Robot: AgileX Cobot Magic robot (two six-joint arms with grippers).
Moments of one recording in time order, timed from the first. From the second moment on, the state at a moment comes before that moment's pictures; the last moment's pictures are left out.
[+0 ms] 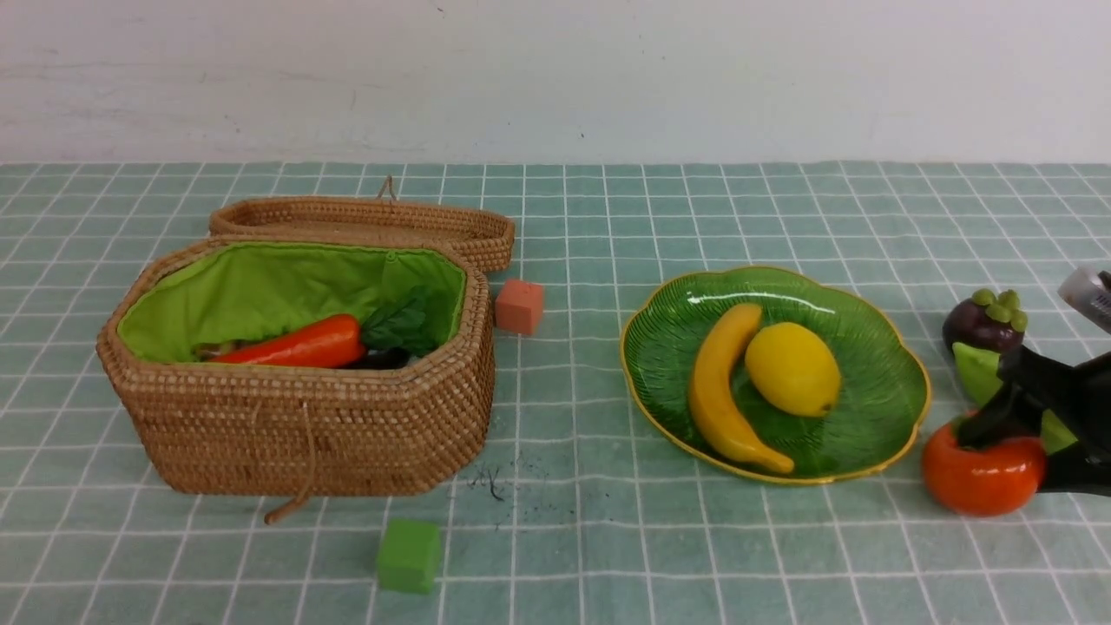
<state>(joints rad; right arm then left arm) -0.30 1.81 -1.07 0.70 0.76 -0.33 -0.66 0.36 -0.58 -0.60 0.55 0.50</state>
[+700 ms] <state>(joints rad) -0.03 1.61 -1.12 0.68 0.66 -0.29 -0.66 0.39 -0.58 -0.66 0.29 0.50</state>
